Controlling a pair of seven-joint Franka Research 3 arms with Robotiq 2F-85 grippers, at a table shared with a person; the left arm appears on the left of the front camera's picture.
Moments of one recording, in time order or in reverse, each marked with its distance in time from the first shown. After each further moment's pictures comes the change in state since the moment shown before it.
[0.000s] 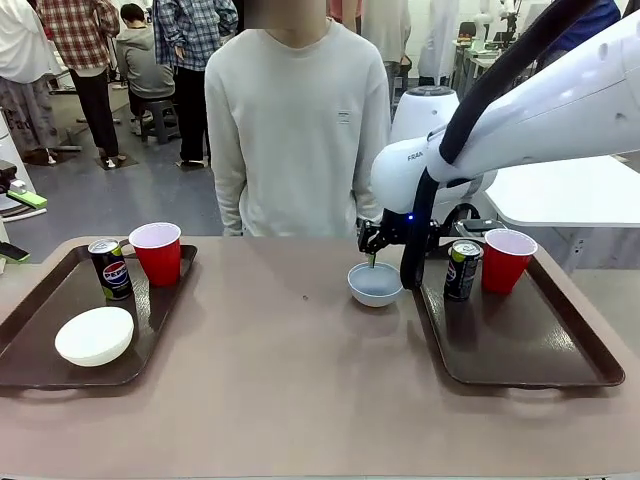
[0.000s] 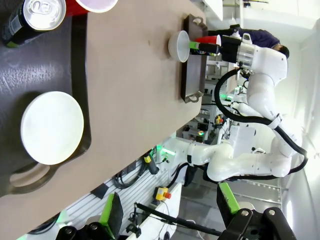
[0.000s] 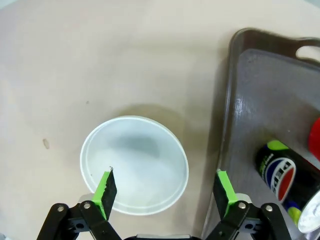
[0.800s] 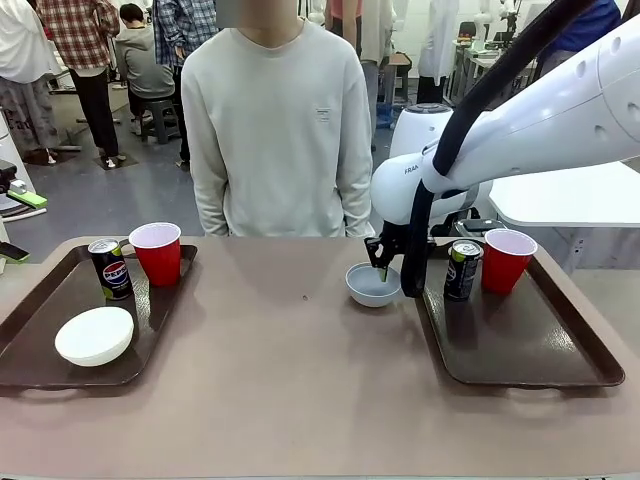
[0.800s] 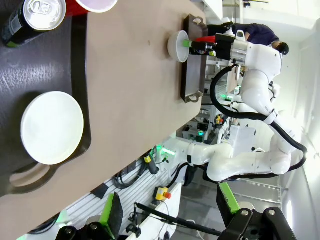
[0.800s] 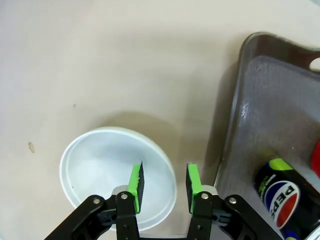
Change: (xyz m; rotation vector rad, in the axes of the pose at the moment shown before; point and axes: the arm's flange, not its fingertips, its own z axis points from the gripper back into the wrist) left arm 0.000 0.000 0.000 0.000 0.000 0.000; right arm 0.006 -0.009 -0.021 -0.015 -0.002 0.042
